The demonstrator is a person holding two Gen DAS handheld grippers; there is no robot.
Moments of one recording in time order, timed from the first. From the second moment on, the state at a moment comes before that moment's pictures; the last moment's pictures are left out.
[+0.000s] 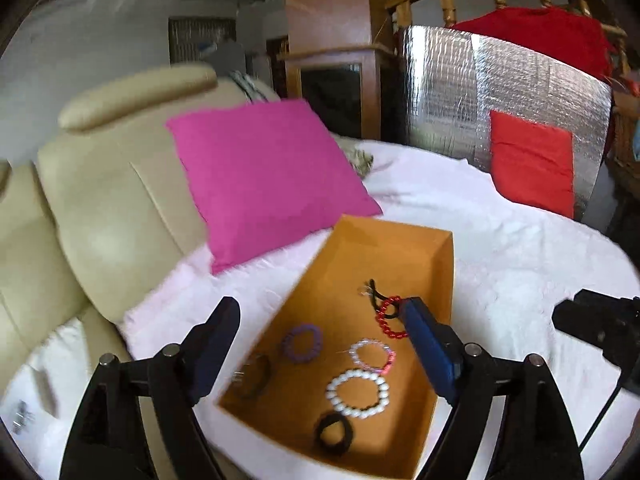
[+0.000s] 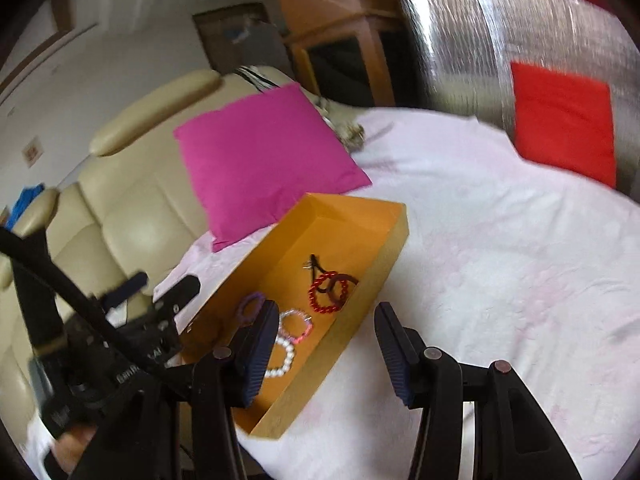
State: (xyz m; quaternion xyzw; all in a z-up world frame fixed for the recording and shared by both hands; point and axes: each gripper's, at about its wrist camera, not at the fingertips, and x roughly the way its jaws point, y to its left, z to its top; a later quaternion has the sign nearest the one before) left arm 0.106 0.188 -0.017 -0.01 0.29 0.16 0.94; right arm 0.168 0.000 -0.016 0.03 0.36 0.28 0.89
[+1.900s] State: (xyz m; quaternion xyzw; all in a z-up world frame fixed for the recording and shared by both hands) left arm -0.054 0.206 0.027 0.05 0.28 0.23 0.93; right arm -0.013 0.026 0.011 0.00 0.30 0.27 0.92
